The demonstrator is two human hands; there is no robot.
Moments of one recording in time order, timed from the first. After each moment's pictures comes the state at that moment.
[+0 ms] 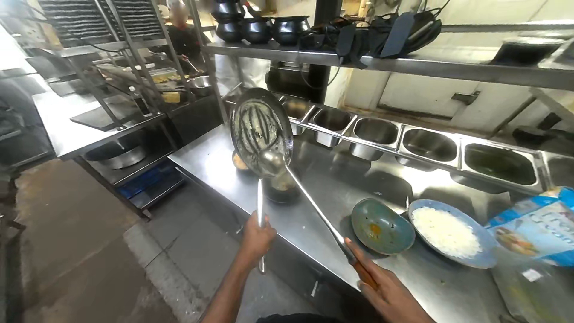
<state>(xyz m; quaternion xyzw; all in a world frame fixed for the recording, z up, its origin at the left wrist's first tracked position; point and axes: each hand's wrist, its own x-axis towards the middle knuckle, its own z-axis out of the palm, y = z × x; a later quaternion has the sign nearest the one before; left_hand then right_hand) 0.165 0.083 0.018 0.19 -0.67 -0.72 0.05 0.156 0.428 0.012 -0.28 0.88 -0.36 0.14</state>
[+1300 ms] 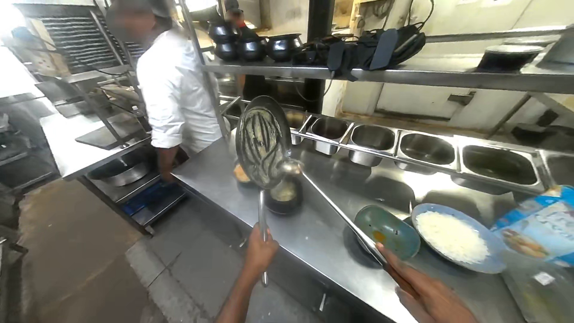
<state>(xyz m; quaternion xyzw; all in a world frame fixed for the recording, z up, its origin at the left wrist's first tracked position) 0.158 0.077 -0.003 0.18 -0.73 -0.66 0.08 0.157 0.469 0.059 -0.28 0.92 -0.26 0.07</state>
